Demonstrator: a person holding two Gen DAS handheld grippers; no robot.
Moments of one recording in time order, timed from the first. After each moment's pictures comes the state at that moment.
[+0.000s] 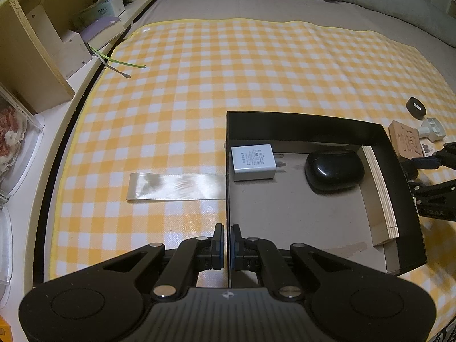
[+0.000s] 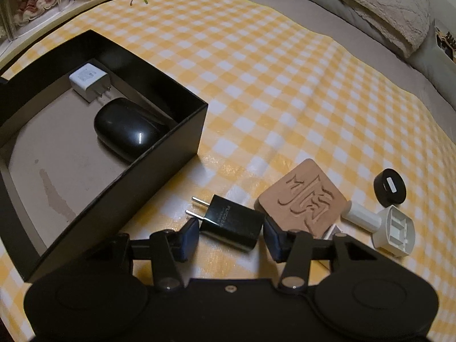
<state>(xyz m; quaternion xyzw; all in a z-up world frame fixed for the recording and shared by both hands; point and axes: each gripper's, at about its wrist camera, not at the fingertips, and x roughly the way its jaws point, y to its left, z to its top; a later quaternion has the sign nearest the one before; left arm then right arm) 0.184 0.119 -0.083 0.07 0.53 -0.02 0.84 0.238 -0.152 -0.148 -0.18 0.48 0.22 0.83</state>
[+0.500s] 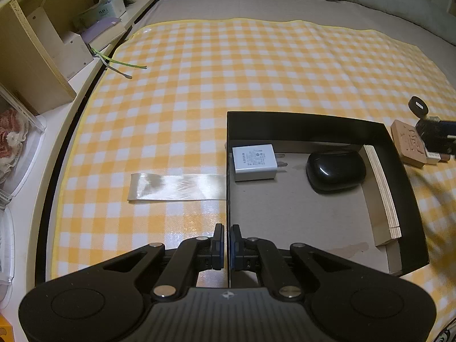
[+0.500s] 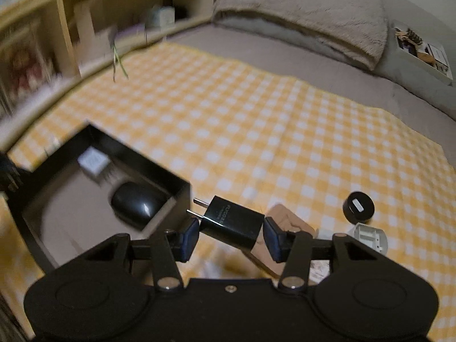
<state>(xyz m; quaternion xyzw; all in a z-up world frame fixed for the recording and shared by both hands) 0.184 0.118 -0.083 0.08 0.53 -0.01 0.84 0.228 -0.175 -0.079 -0.07 0.41 0.19 0.89</state>
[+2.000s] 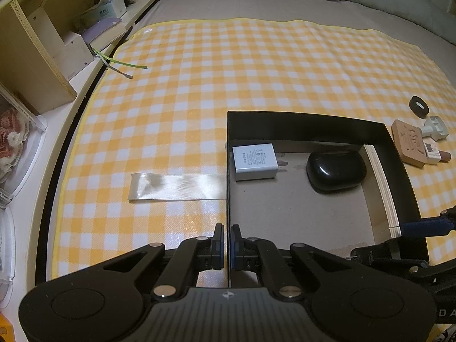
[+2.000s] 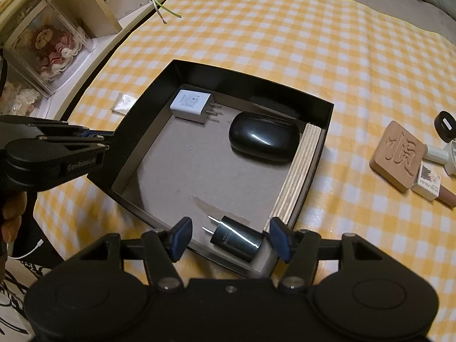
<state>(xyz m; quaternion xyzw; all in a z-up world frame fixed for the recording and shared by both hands) 0.185 0.120 -0.083 0.08 0.53 -0.01 0.84 0.197 -0.081 -0.093 -0.01 0.57 0.24 0.79</state>
